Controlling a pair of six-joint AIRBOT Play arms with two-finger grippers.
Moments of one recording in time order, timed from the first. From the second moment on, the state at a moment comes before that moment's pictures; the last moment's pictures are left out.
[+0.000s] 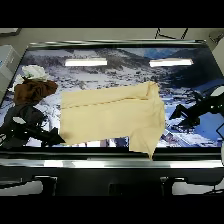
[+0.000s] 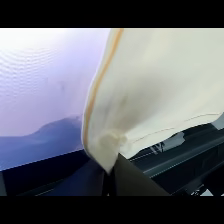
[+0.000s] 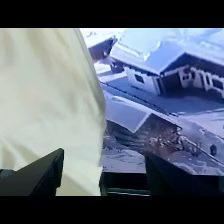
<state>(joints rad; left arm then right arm) 0.34 -1.46 0.71 0.93 -1.32 -1.28 -0.38 -1.57 1.27 -1.20 1.50 1.54</state>
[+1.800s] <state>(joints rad) 0.36 -0.85 2.05 0.80 -0.98 -1.26 -0.26 -0.80 2.07 -1.31 1.01 1.39</state>
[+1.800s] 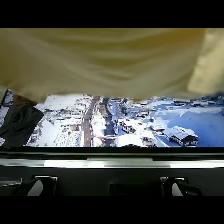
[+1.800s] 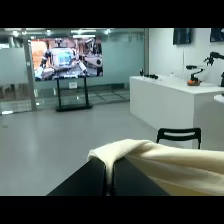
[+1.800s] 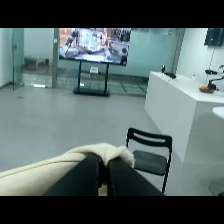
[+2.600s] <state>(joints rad) 0.21 -1.34 1.42 0.94 -1.22 -1.34 -0.22 -1.38 1.57 -1.24 1.44 1.58</state>
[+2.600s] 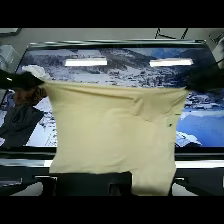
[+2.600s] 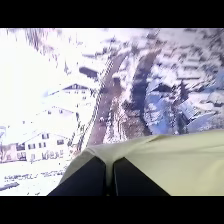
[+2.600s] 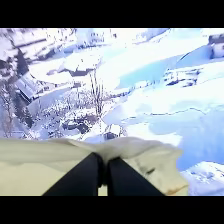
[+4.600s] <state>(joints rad) 0.24 -1.79 1.38 1.06 -1.57 -1.31 -0.20 -1.67 1.36 -1.31 1.48 1.64</state>
